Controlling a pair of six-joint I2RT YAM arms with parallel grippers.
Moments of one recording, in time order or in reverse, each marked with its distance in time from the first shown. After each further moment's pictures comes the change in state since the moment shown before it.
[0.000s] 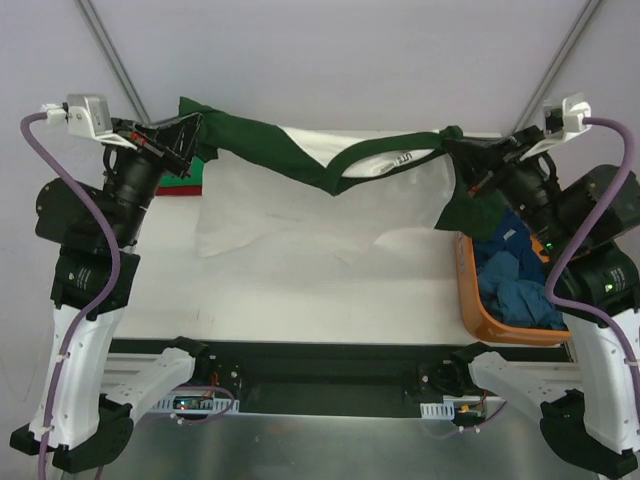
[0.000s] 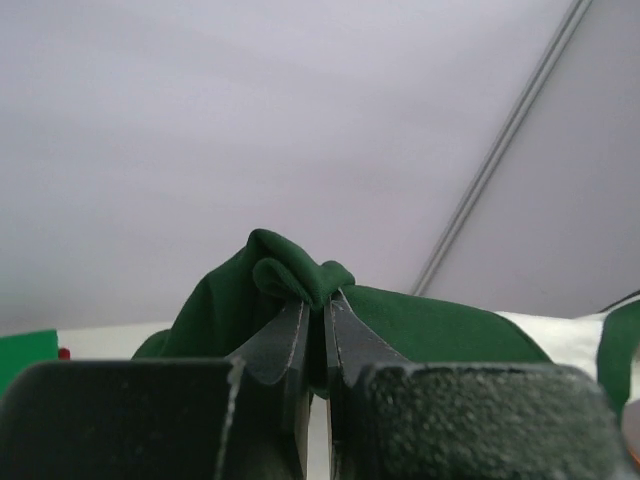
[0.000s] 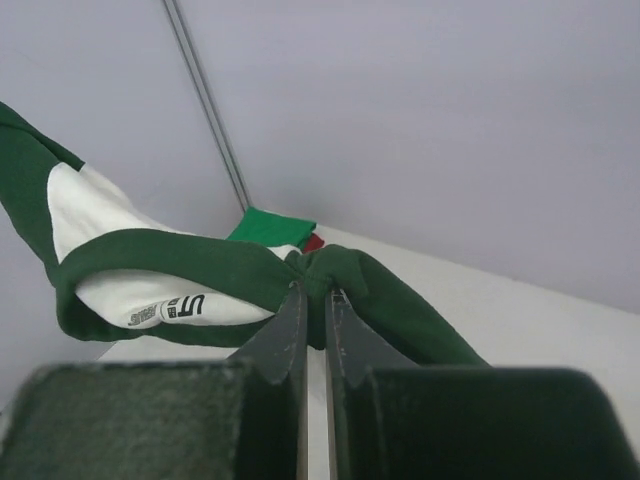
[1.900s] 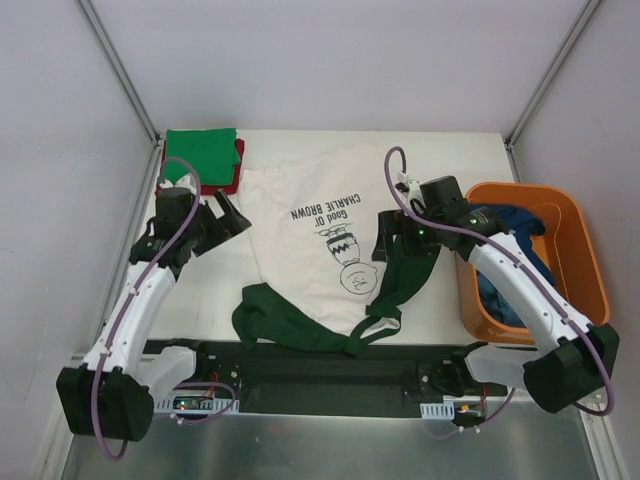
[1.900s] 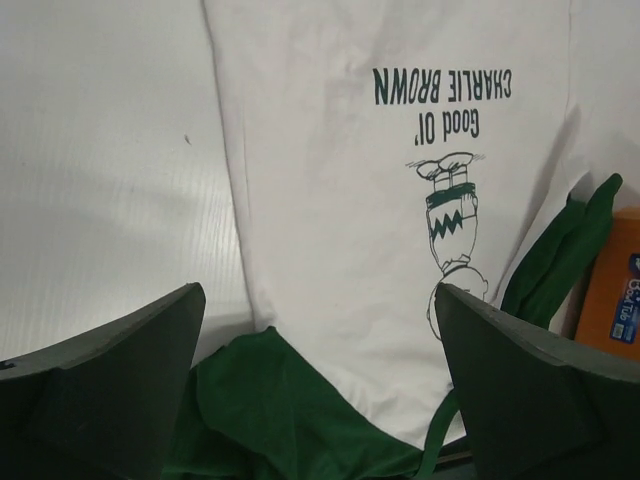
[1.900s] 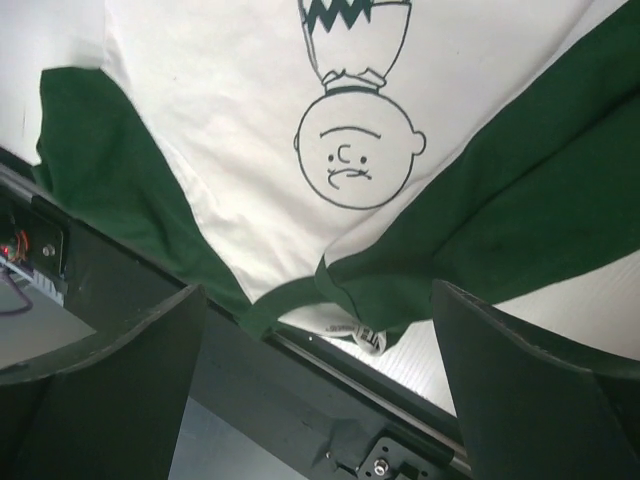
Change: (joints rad) left arm 0.225 0.072 -0.645 -0.300 0.142 -0.234; right arm 0.019 0.253 -0.485 -0.370 -0.151 0.019
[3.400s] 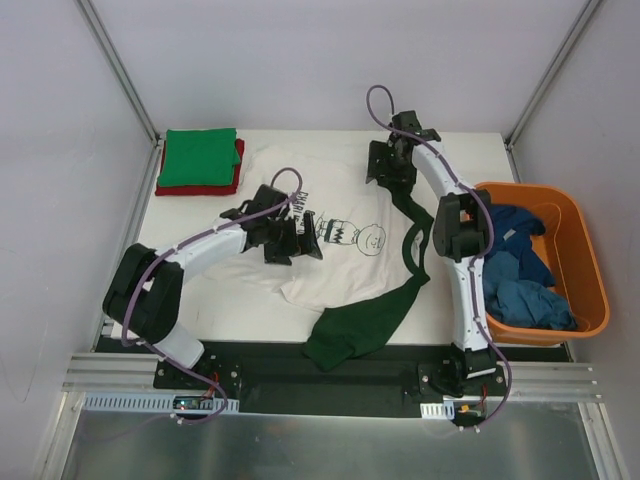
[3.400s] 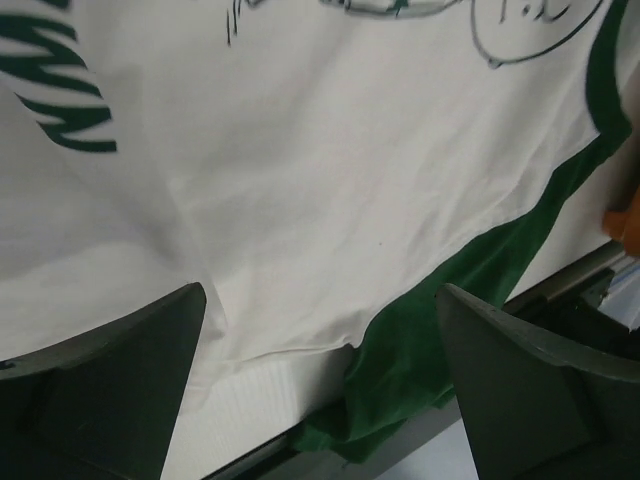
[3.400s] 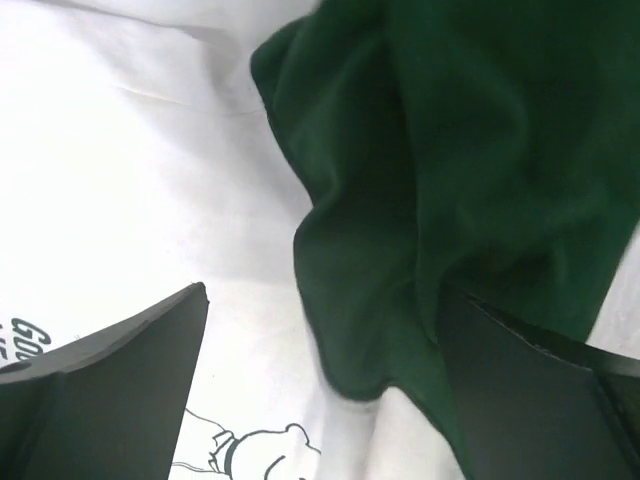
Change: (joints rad) left arm -0.435 0.629 0.152 0.133 0.146 -0.031; right arm -0.205 1.277 1.151 0.001 0.181 0.075
